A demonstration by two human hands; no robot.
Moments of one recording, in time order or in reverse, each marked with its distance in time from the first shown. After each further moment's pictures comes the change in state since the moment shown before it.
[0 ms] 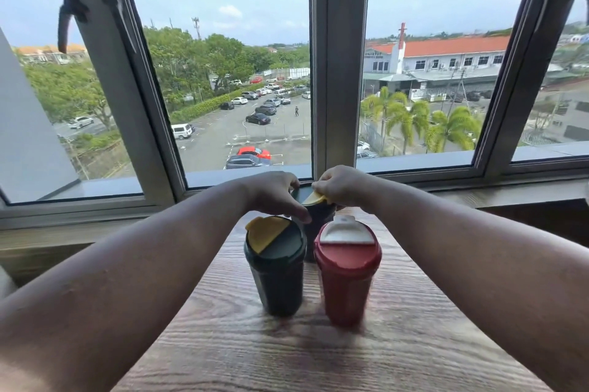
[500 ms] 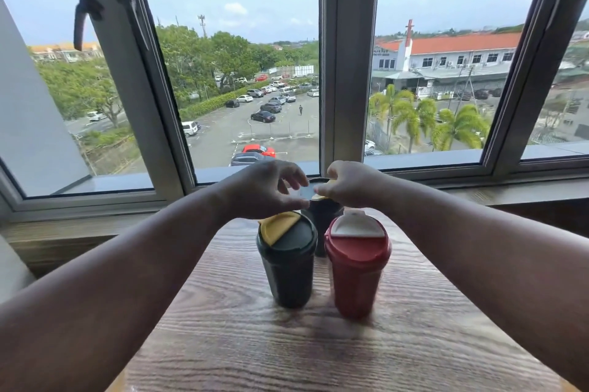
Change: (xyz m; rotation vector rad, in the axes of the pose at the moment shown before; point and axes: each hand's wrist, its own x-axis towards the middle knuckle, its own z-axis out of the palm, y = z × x) left_hand -0.058 -0.011 -0.008 -0.104 0.243 0.249; right_hand -0.015 -0.005 -0.001 -0.286 0.088 -0.091
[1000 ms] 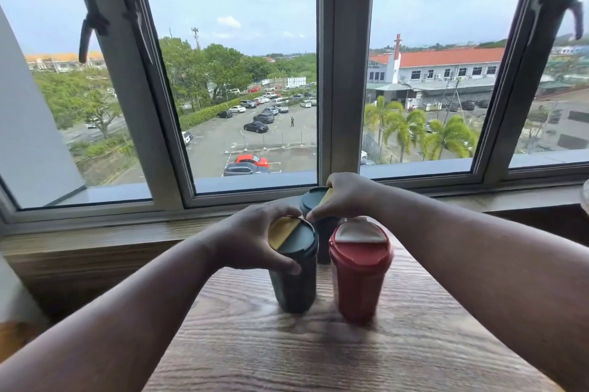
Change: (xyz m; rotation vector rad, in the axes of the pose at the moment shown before) left_hand -0.048 -0.019 0.020 -0.016 -0.078 0.016; right_hand -0.008 -0.015 0.000 -0.027 -0.057 0.051
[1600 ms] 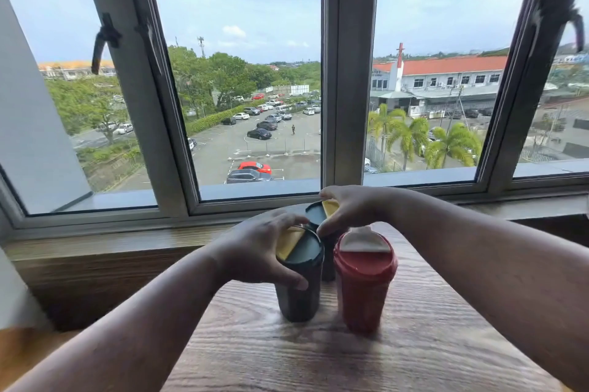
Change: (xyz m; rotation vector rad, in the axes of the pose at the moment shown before) left_hand -0.001 0.001 0.004 0.103 0.001 0.004; right_hand -0.005 0.002 -0.013 0.036 -0.224 -0.120
